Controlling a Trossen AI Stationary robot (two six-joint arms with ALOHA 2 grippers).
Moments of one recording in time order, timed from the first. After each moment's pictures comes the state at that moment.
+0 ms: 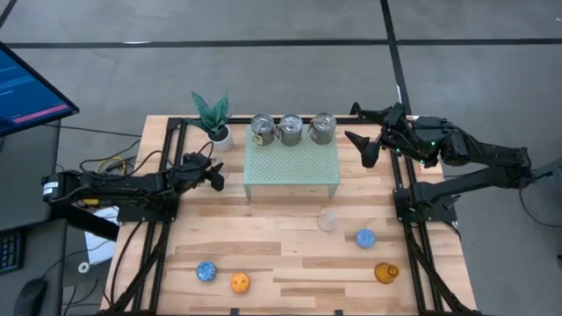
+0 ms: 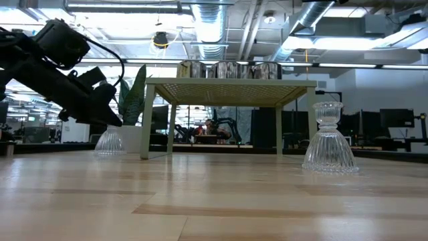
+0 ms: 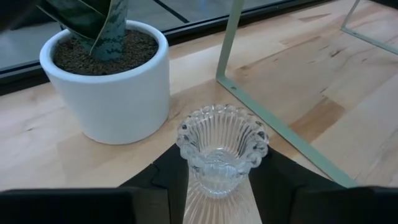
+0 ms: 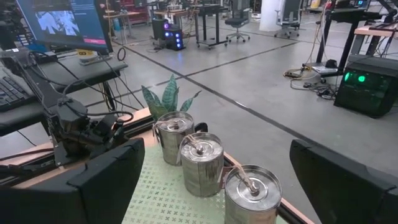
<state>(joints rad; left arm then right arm) 0.23 0.73 0.03 0.20 -0.58 -0.37 -0.01 0.86 1.12 -0.46 0.58 0.18</state>
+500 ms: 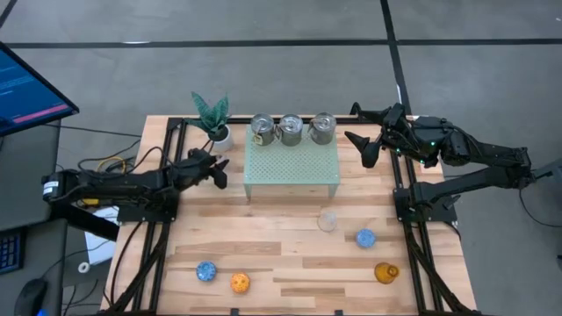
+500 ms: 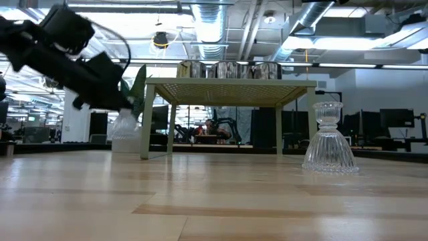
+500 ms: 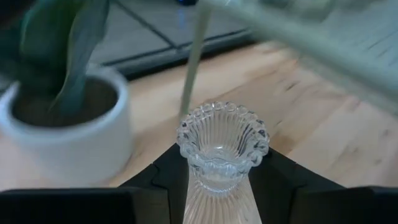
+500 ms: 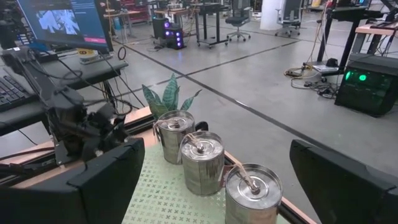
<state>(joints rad) 0.21 0.73 0.13 0.20 -0.52 -0.35 -0.01 0.86 1.12 -0.47 0.57 0.18</state>
